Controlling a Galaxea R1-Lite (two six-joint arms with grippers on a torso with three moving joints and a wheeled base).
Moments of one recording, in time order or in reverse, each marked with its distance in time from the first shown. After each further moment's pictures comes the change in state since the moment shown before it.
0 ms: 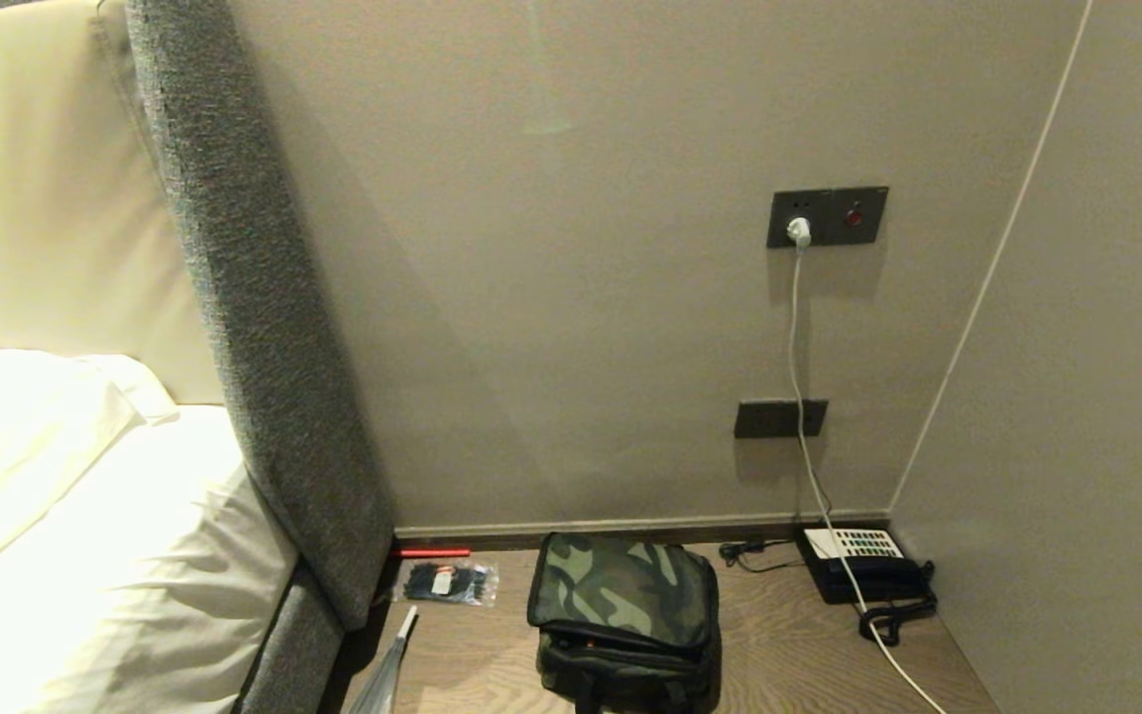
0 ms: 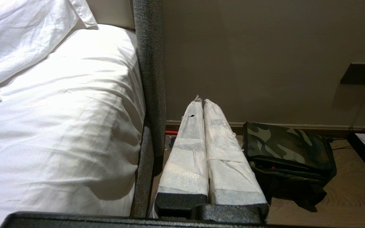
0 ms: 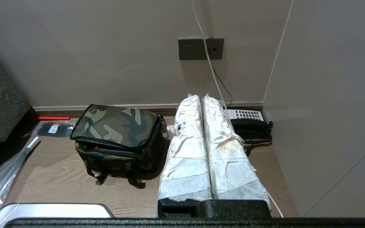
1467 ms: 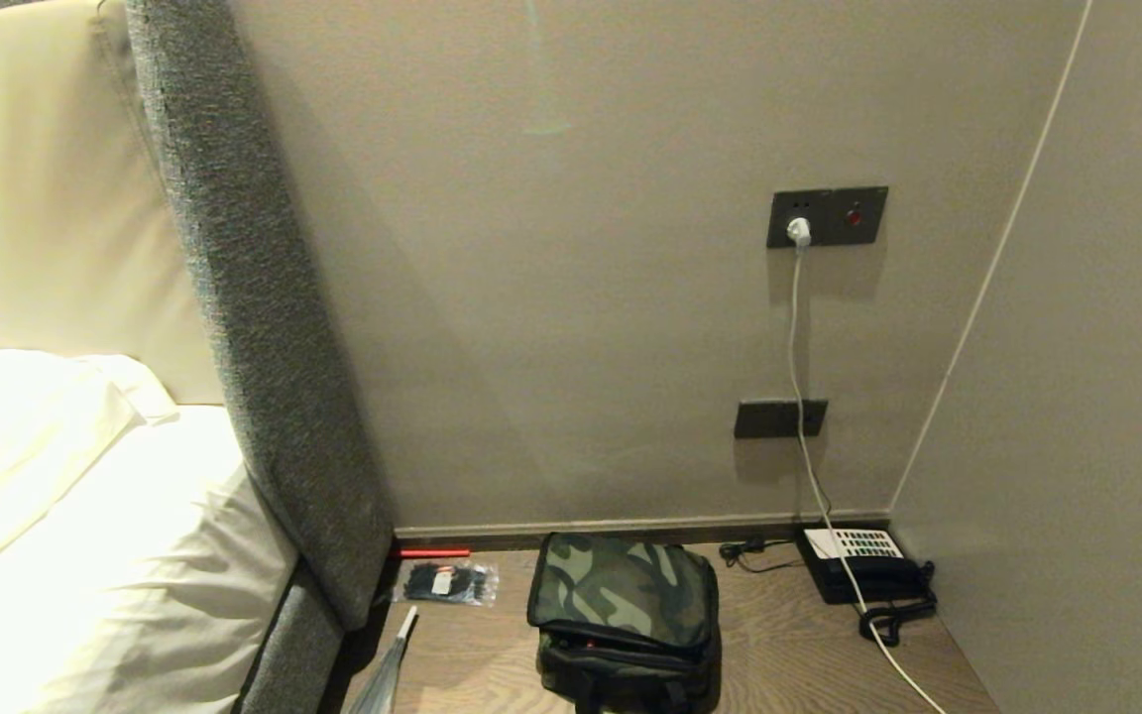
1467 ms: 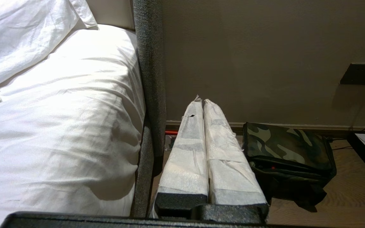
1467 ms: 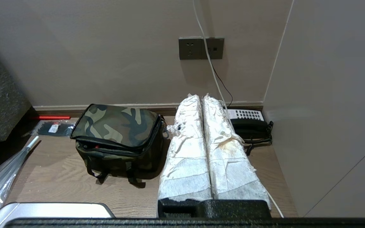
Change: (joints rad) left arm 0.000 0.000 0.000 0.000 0.000 0.000; right arm 0.000 0.000 -0.001 0.002 0.000 -0.001
